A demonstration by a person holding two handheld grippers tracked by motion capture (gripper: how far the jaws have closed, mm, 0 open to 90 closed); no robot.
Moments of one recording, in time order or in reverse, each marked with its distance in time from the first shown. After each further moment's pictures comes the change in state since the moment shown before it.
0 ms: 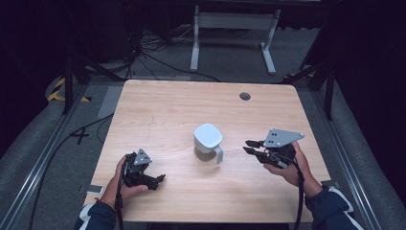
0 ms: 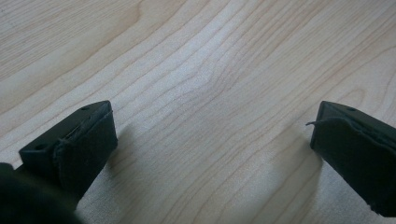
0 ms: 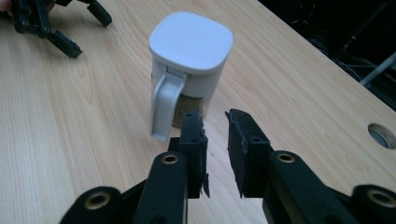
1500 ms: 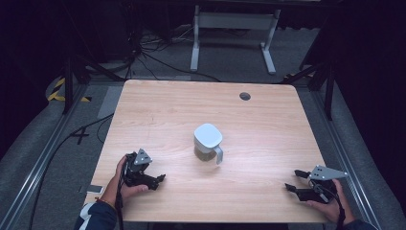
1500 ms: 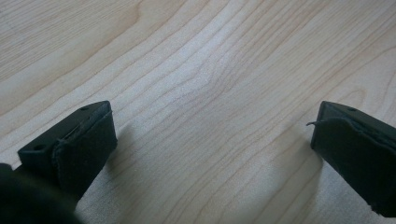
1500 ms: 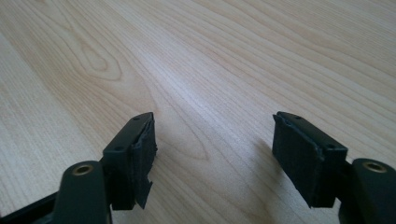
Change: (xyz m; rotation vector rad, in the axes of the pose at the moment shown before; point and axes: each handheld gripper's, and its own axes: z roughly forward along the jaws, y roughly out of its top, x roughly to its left) left arm 0.001 0.001 0.001 -0.003 -0.002 0.011; right arm -0.010 -0.192 -0.052 0.117 -0.106 0.298
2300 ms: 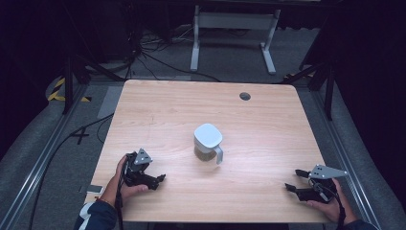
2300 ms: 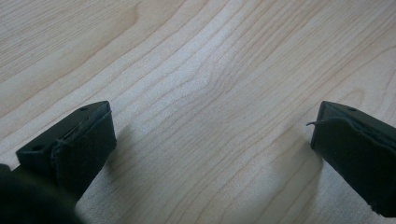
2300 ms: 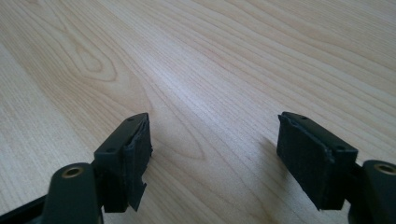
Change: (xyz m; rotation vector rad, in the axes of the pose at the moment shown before) left arm 0.000 0.001 0.000 0.007 -0.010 -0.002; right arm -0.002 0.000 0.001 0.008 0.000 0.020
